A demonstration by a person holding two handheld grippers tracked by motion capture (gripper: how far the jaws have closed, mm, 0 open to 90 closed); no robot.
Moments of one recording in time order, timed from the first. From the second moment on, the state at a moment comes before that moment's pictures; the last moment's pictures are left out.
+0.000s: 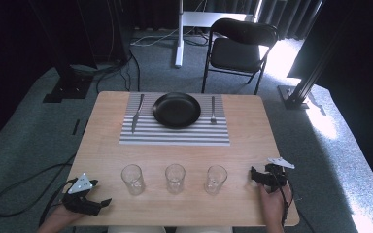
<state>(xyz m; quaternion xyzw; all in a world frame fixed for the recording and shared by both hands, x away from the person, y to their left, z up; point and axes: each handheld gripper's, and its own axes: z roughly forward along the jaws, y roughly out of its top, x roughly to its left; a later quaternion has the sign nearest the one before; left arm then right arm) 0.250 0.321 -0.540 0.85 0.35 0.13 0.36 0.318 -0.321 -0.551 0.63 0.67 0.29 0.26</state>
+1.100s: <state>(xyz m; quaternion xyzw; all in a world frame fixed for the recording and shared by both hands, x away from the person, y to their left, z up) 0.250 0.279 -0.527 0.84 0.31 0.11 0.42 0.318 -0.321 -0.551 0.63 0.67 0.29 0.26</state>
